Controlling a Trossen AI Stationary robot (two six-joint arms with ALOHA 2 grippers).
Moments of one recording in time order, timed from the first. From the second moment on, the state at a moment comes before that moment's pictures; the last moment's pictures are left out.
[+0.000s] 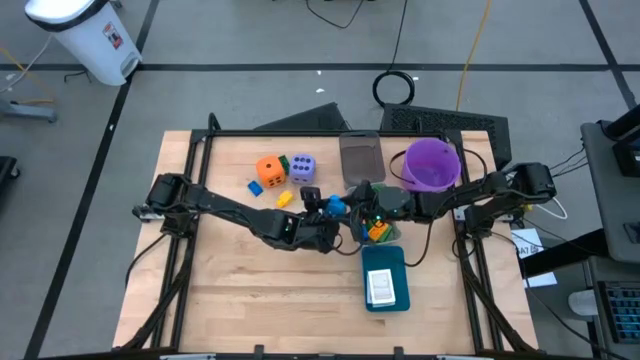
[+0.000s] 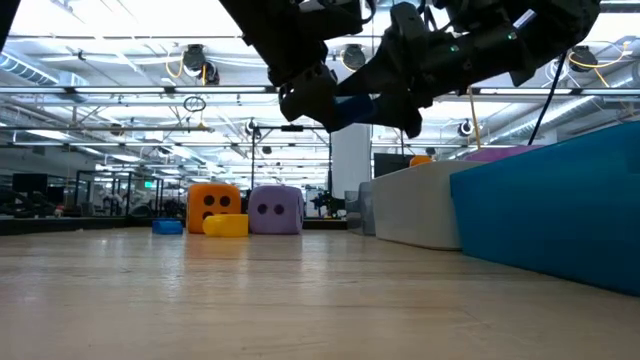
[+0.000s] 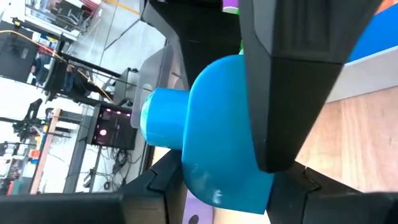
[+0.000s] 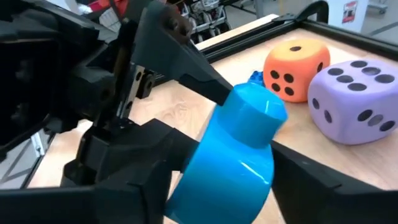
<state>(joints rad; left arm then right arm) -0.22 1.87 1.37 -0.38 -0.85 0.19 0.02 1.47 0.66 0.57 0.14 0.38</state>
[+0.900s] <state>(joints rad) -0.19 1.75 1.33 -0.31 -0.51 0.13 0.01 1.23 0.66 0.15 0.24 0.21</state>
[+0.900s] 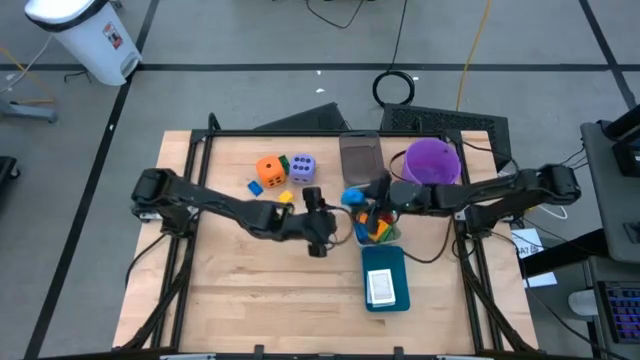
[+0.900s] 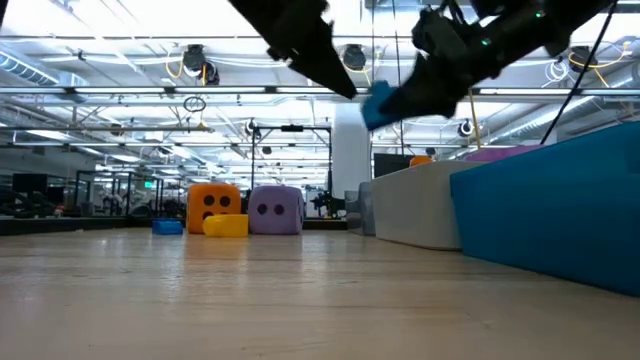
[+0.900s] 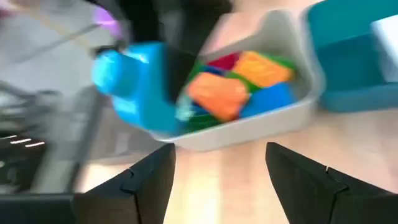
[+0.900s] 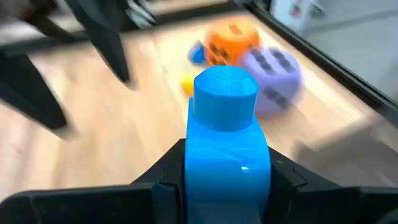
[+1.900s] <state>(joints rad) 0.03 1.45 0.70 0.46 -0.24 -0.21 -0.06 1.30 0.66 -0.09 0.34 0.16</state>
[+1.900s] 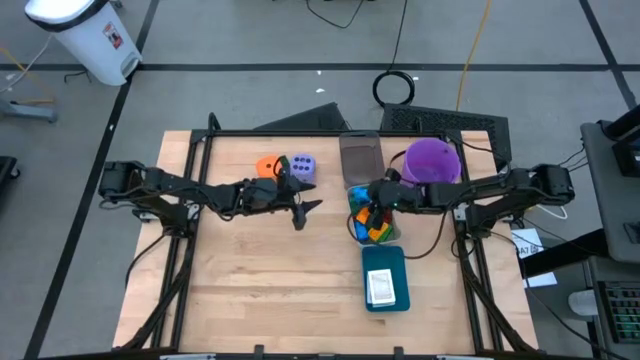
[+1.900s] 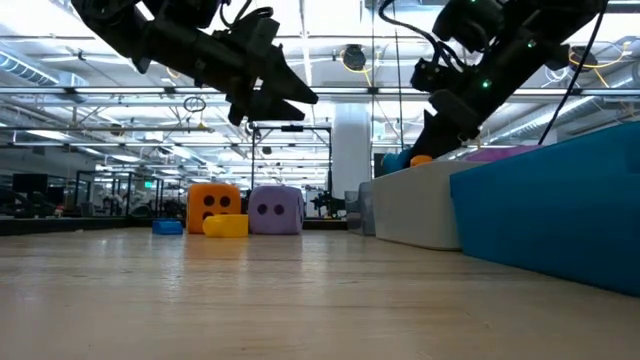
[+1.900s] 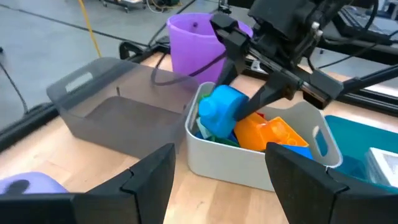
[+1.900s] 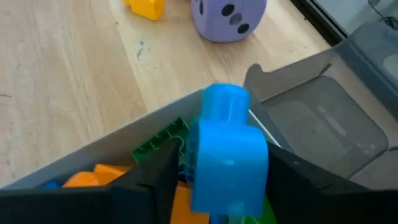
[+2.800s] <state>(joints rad) 0.15 1.33 0.70 -0.53 -0.60 -0.64 0.06 1.17 0.66 0.00 0.34 0.08</state>
